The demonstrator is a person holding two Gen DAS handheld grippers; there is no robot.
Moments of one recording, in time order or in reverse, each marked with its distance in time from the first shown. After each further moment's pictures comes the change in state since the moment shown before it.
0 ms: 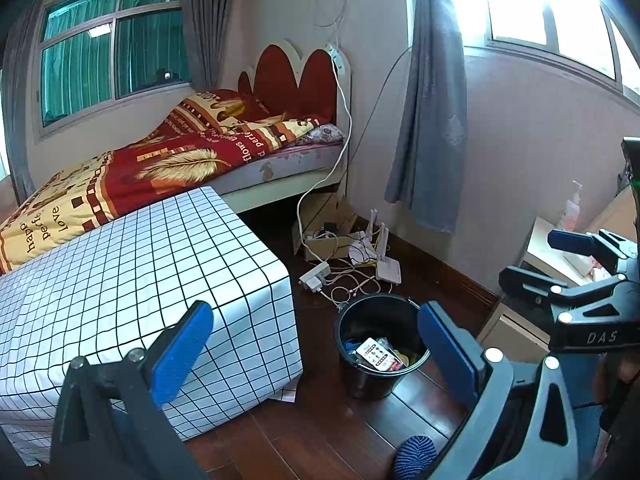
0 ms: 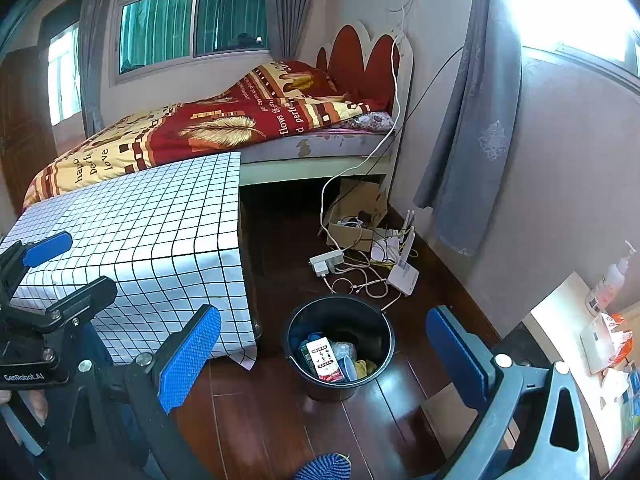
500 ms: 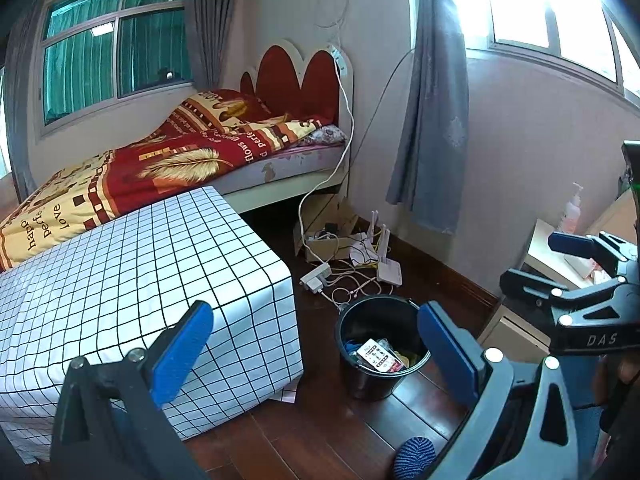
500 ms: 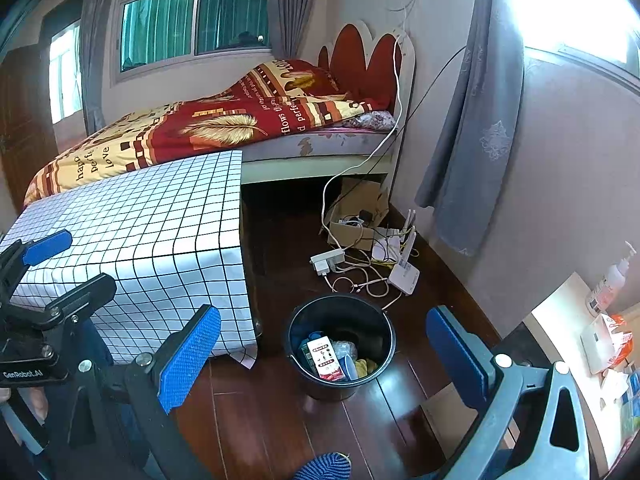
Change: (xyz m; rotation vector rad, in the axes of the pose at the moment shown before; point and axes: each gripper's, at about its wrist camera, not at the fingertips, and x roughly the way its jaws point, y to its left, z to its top) left arm -0.001 0.003 0.000 -0.008 -0.002 0.002; right arm 0.001 0.000 0.000 -0.004 0.004 0.003
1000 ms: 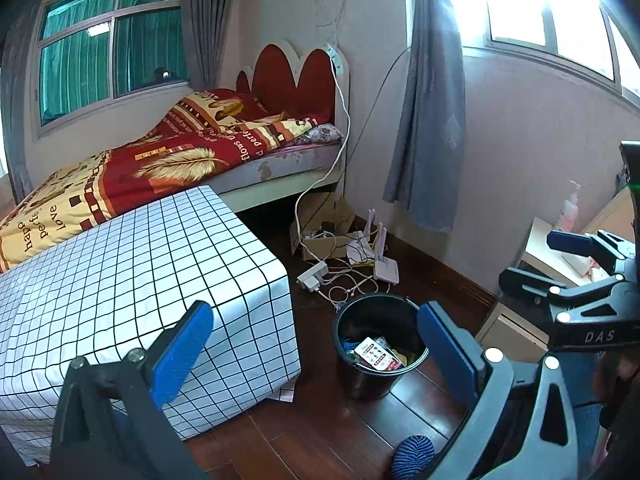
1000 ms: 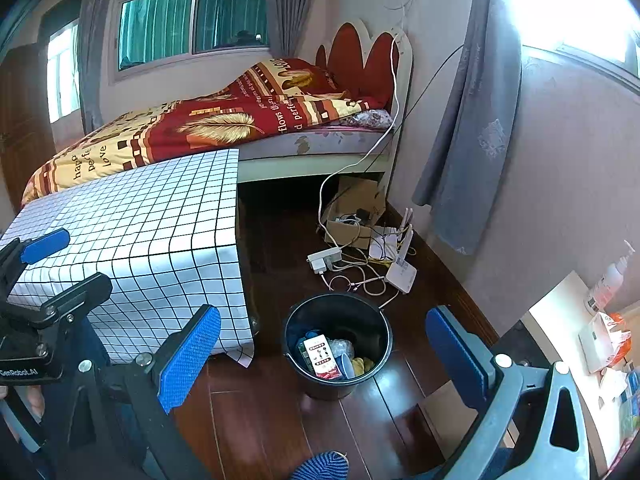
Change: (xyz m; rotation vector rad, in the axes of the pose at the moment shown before) left arm 0.001 -0.001 0.002 0.007 0.007 -0.012; right arm 0.003 -0.003 -0.001 0.000 0.003 -0.007
